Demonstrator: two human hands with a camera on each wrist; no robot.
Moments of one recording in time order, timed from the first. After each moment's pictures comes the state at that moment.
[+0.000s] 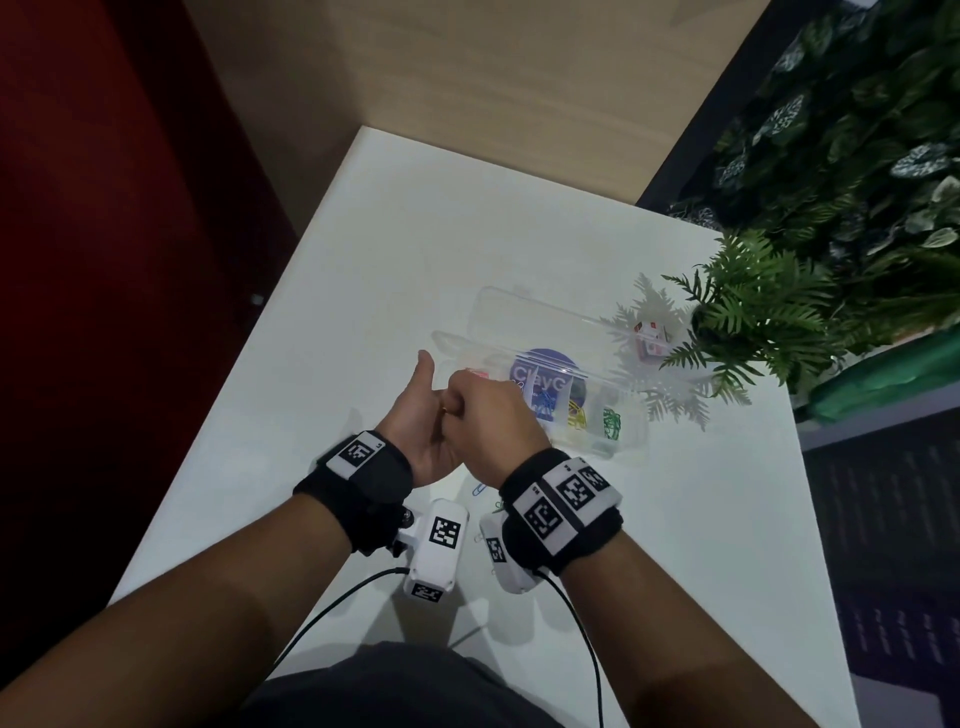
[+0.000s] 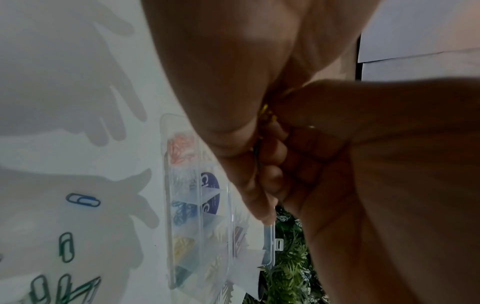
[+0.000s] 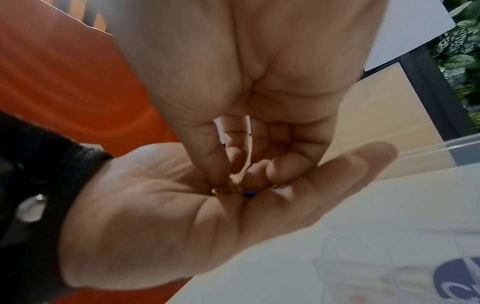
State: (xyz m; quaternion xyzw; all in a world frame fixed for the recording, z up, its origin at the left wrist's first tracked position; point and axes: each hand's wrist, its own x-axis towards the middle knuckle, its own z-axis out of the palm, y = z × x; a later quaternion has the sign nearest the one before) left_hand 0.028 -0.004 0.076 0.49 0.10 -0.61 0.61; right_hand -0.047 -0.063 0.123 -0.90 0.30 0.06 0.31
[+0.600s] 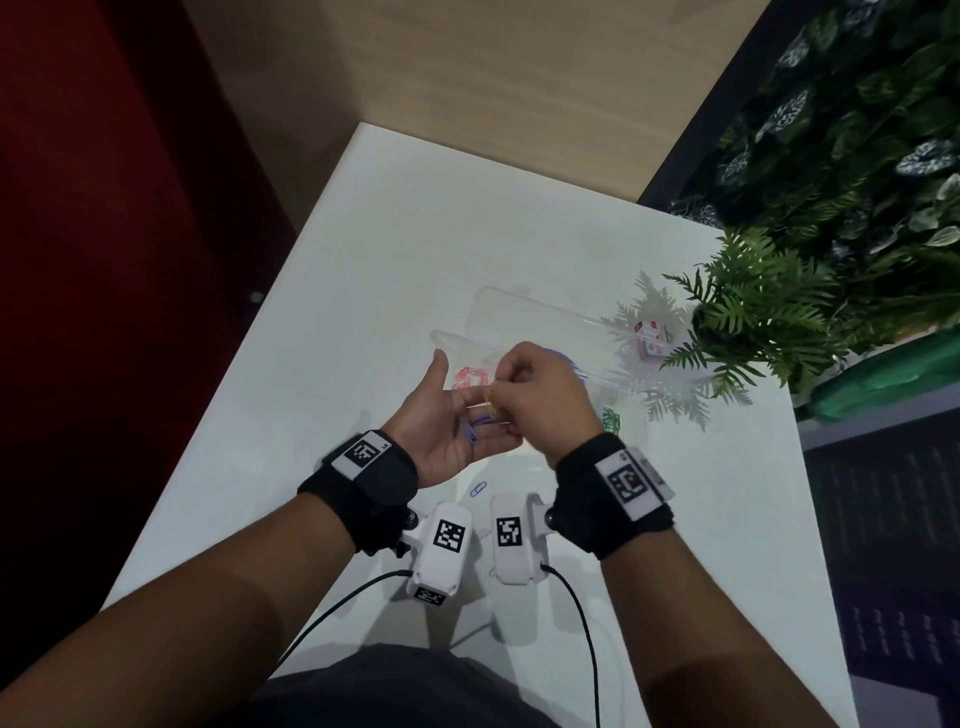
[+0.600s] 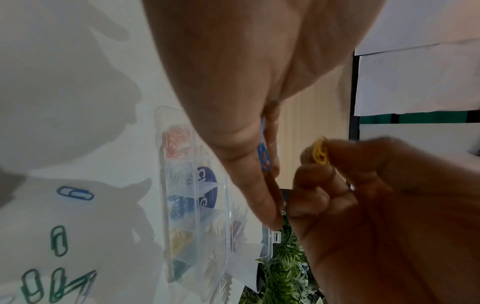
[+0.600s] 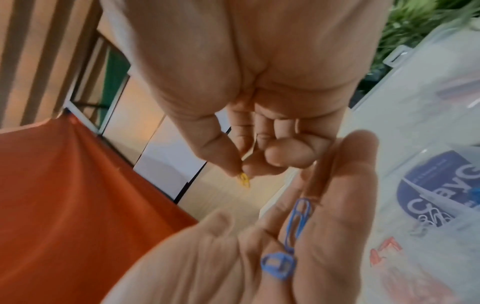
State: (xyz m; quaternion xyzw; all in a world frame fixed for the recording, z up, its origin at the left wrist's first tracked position) left_hand 0.021 -0.013 0.081 0.42 0.08 -0.64 0.63; right_hand -0.062 -0.103 0.135 -0.72 0.40 -0.07 0.56
